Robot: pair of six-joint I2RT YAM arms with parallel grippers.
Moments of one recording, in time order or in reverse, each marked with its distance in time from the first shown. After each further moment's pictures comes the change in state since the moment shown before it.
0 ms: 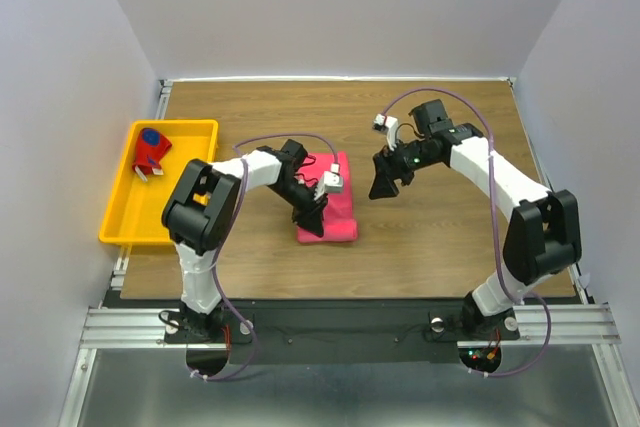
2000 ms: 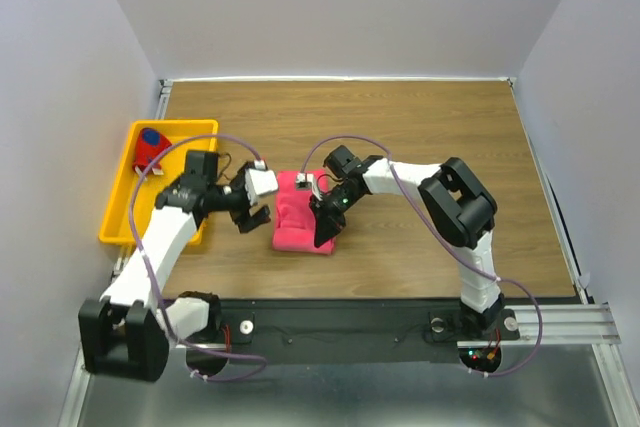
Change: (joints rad) left arm 0.394 -0.758 -0.321 0.054 -0.146 0.040; right arm 0.404 0.415 0.047 0.219 -0.118 -0.051
